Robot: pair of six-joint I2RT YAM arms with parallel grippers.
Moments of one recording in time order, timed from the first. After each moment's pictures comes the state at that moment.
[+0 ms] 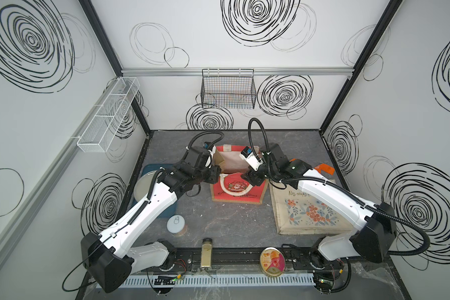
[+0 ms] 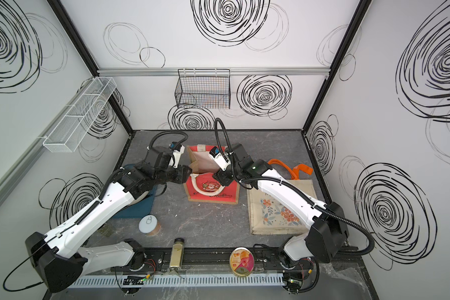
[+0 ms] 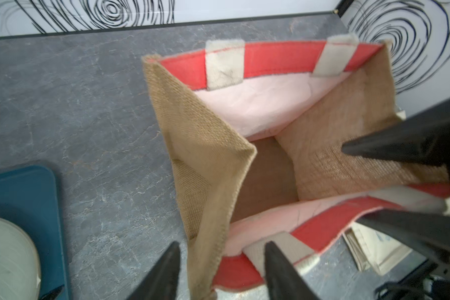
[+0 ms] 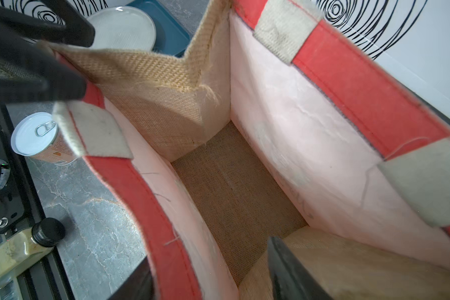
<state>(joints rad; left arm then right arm) -0.55 1.20 1.17 -0.72 0.00 -0.30 0.72 1.43 1.25 -0.59 -0.18 -0.18</state>
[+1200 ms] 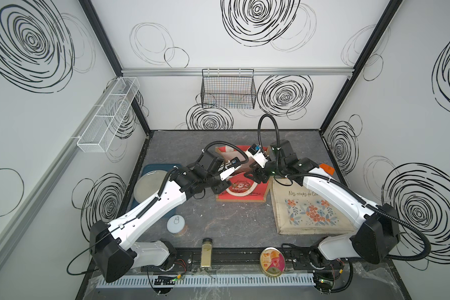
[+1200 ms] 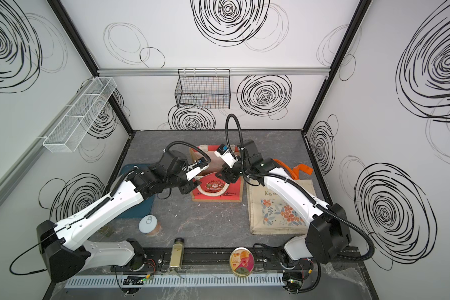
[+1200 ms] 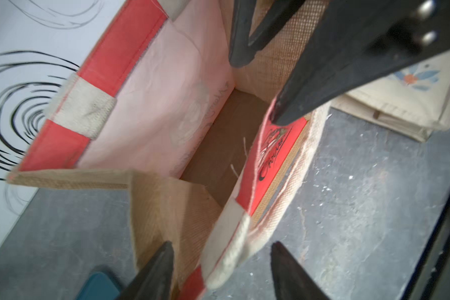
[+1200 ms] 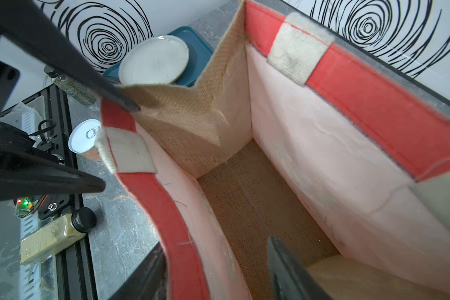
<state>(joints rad) -0.71 1.29 1.21 -0.74 0.00 0.34 0.58 1.42 1.18 -0.50 -0.48 -0.25</state>
